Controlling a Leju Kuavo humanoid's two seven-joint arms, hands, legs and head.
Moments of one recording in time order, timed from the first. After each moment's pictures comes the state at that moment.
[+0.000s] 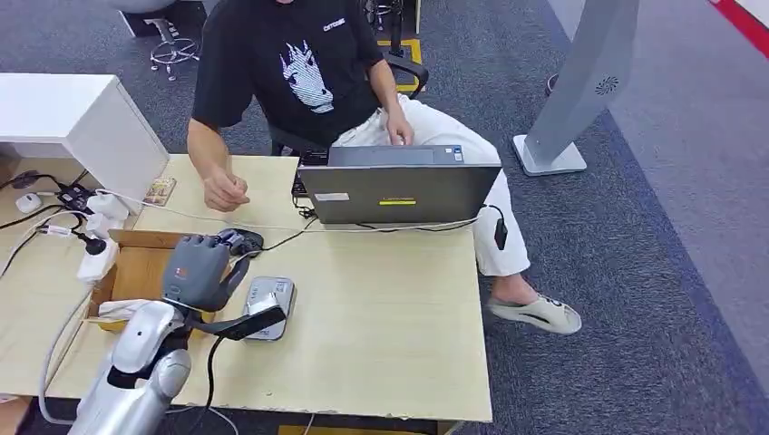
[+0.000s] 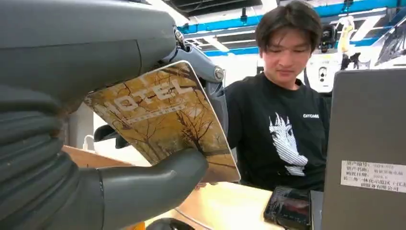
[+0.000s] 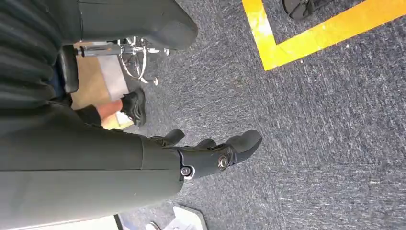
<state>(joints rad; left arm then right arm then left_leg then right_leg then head) -0.19 0.19 -0.31 -1.47 -1.21 0.25 -0.14 -0.03 0.09 0.12 -0.18 -0.11 -0.53 0.11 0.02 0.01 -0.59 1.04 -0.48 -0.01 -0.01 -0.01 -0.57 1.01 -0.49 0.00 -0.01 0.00</state>
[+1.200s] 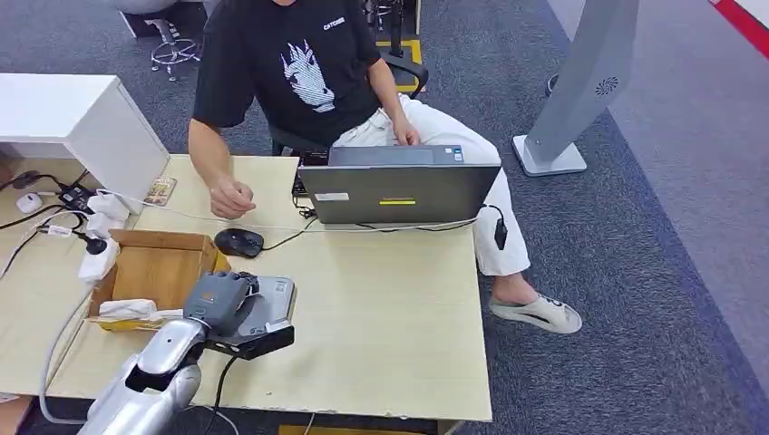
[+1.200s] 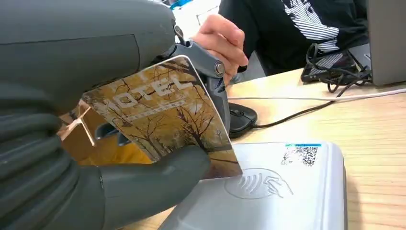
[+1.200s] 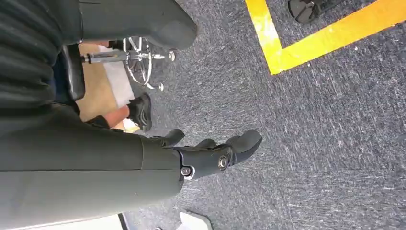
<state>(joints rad) -0.23 0.24 -0.44 -1.23 -1.29 0.08 0.00 -0.03 0.11 0.10 -0.18 -0.12 -0.55 0.12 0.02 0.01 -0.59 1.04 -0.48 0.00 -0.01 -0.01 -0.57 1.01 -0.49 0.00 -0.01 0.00</state>
